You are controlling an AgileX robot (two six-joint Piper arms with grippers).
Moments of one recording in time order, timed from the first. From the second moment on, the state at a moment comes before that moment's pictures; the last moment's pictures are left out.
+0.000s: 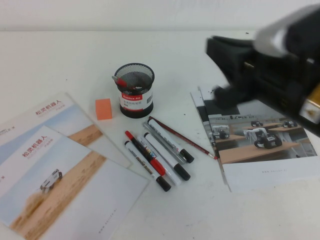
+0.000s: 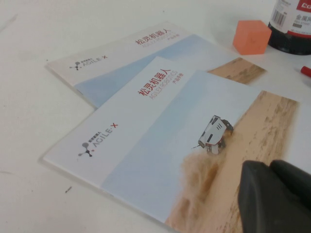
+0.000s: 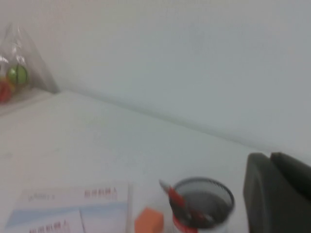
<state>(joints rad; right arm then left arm) 0.62 1.22 -0.84 -0.25 -0.30 0.26 -0.14 -0.01 0.01 0.00 0.39 -0.03</state>
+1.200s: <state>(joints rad) 0.02 0.11 0.01 -0.17 0.00 0.26 -0.14 -0.01 0.01 0.00 0.39 -0.03</state>
